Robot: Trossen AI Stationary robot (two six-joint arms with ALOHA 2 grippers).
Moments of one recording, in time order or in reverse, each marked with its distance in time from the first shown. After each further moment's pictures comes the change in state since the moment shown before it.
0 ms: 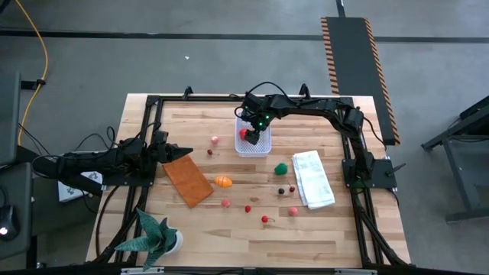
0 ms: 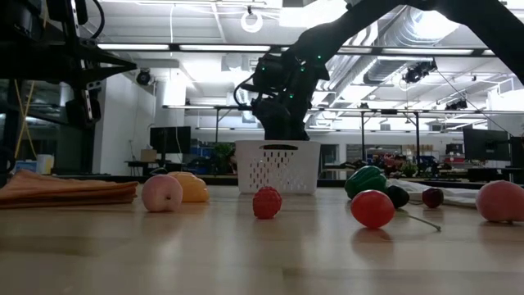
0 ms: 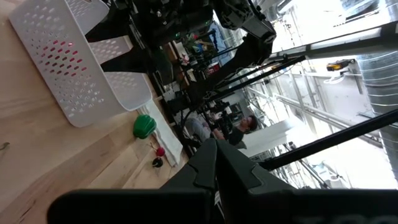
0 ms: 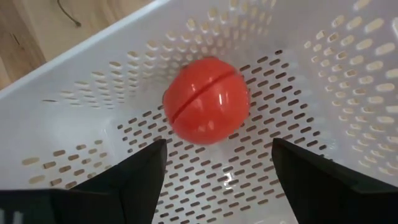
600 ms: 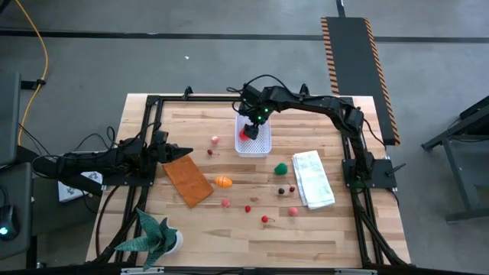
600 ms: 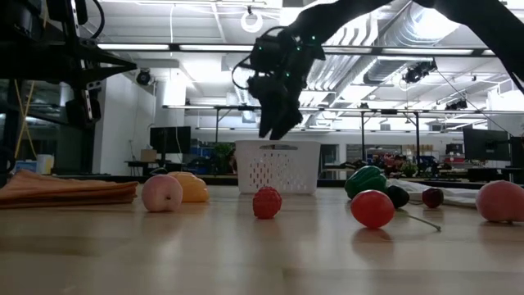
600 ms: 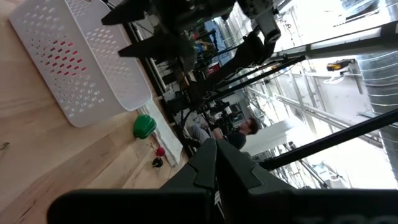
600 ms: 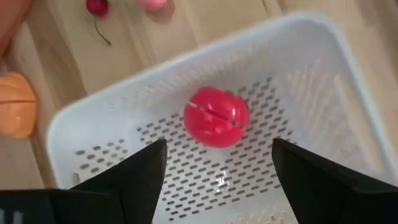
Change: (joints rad) left arm 0.000 0.000 0.000 0.000 0.000 0.000; right arm 0.000 -0.002 0.185 -0.164 0.001 -0.073
